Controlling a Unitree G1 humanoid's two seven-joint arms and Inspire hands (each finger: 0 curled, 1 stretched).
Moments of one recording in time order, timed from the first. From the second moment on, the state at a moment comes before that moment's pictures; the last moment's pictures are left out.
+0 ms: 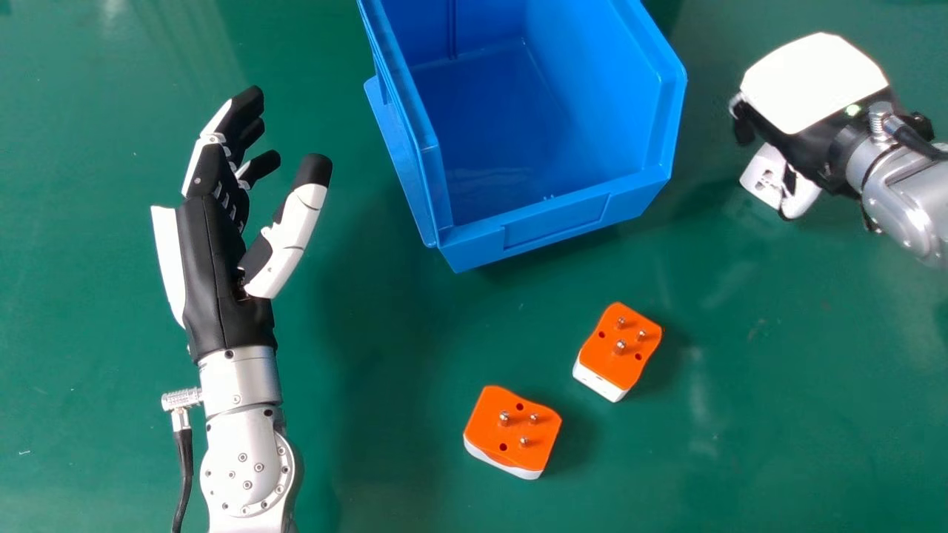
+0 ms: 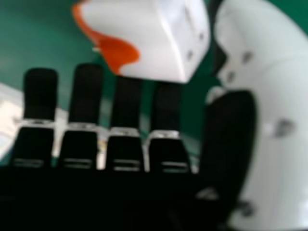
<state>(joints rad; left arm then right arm) -0.28 0.09 0.18 0.97 0.07 -1.04 0.22 -0.99 -0.58 0.73 1.29 -1.00 -0.24 -0.18</state>
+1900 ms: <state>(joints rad) -0.28 0.09 0.18 0.97 0.06 -1.04 0.22 -1.00 -0.57 0.68 1.30 -0.90 -0.06 0.10</state>
